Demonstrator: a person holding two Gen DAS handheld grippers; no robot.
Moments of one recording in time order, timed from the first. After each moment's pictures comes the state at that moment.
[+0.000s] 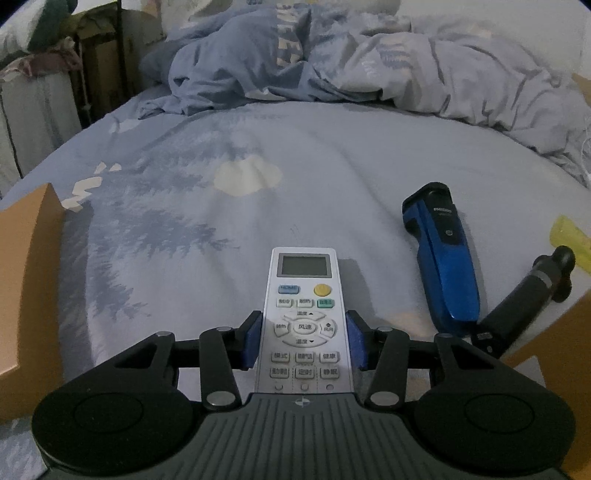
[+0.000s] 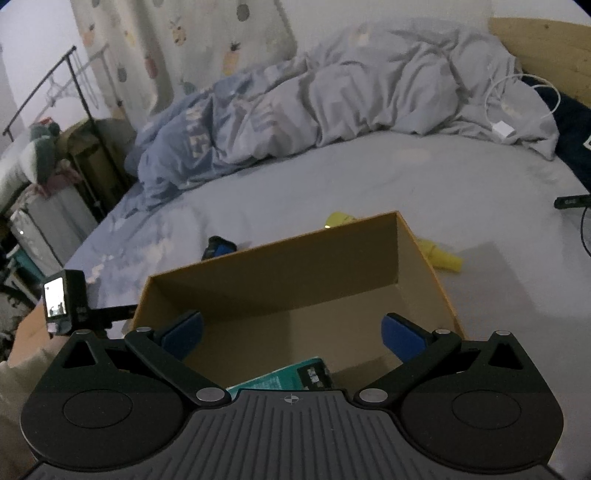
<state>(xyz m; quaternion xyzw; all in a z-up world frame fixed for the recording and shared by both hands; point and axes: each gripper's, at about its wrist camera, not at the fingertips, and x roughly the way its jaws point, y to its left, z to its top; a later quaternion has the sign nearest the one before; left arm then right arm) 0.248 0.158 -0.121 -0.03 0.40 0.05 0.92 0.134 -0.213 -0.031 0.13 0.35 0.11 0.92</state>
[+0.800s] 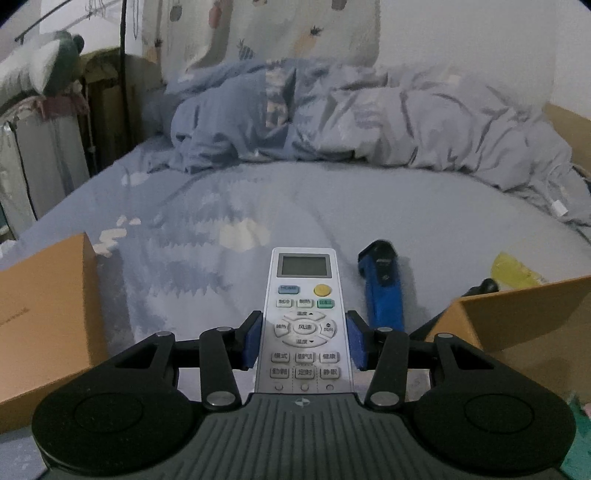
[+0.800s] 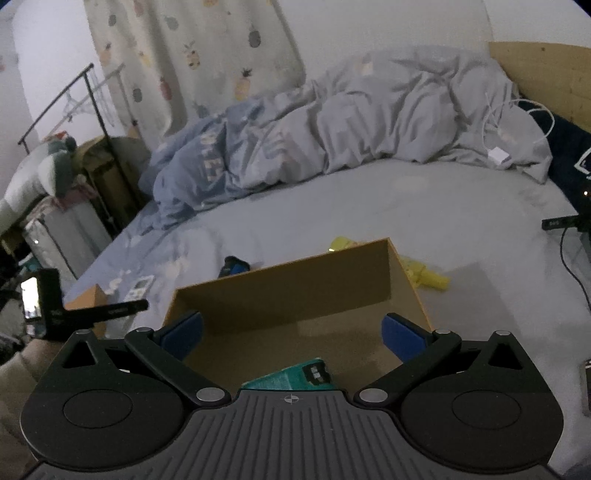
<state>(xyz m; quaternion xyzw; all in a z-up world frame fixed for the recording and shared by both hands) 0.181 0.133 -0.041 -0.02 0.33 0.04 0.94 0.089 -0.229 0.003 0.13 0.31 0.12 0.93</state>
